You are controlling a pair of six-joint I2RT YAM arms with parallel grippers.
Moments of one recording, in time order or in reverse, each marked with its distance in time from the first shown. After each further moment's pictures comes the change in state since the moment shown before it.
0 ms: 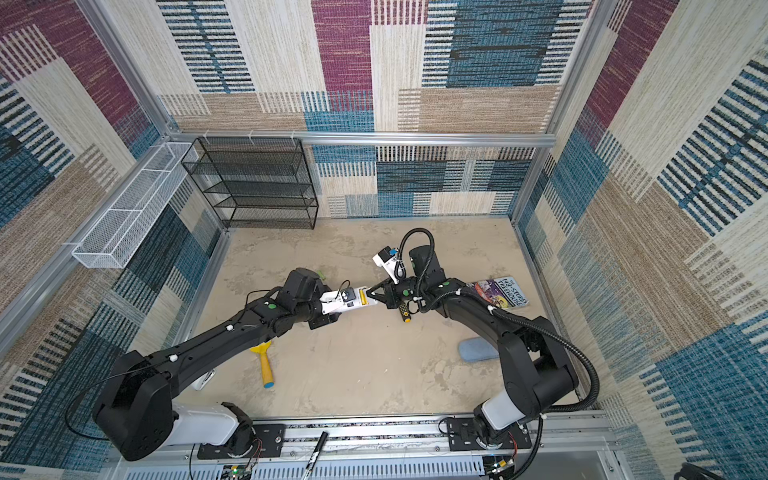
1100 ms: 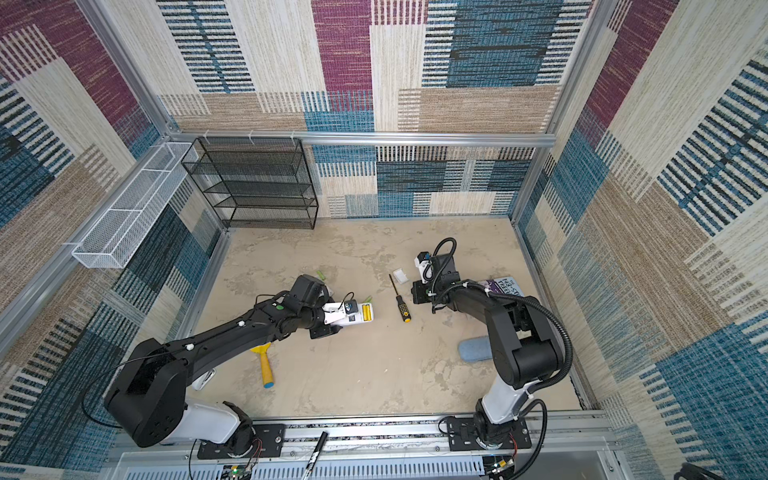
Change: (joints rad) left arm 0.004 0.073 -0.038 -0.034 0.097 0.057; right arm -0.203 0.166 -0.061 -0.027 0.475 0.027
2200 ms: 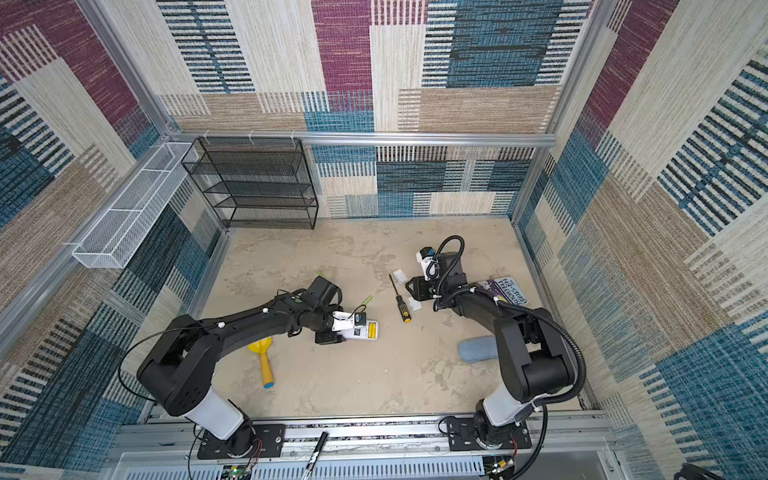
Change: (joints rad) left arm -0.026 0.183 0.094 -0.111 0.043 0.122; right arm 0.012 -0.115 -0.051 0.076 -0.089 -0.011
